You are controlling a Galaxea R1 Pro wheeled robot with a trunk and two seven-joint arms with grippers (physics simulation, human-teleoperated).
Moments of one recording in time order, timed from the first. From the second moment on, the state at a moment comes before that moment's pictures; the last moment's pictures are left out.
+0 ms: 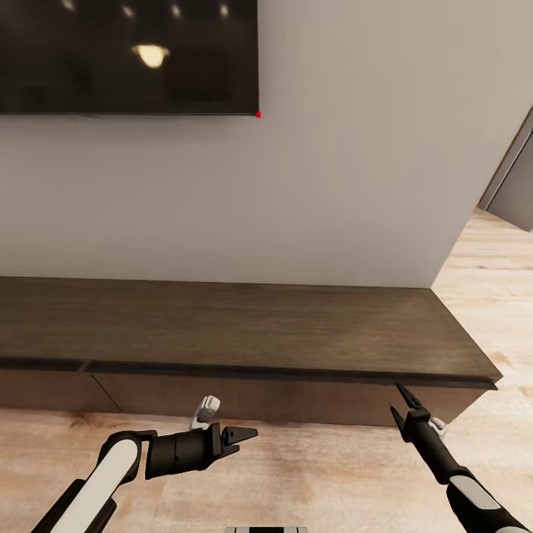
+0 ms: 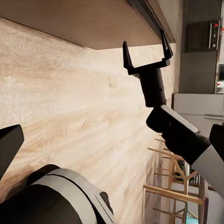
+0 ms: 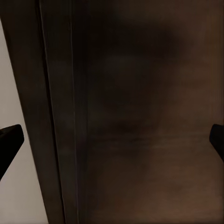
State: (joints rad) left arm -0.24 0.22 -0.30 -1.50 1.28 0.99 -0.08; right arm -0.52 -0.27 -0.08 -0.31 -1.42 0.31 0.85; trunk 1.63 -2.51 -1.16
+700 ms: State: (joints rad) left arm -0.24 0.22 -0.30 -1.50 1.28 0.99 -0.08; right arm -0.52 -0.26 -0.08 -0.32 -1.42 0.31 0.88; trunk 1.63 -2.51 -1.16
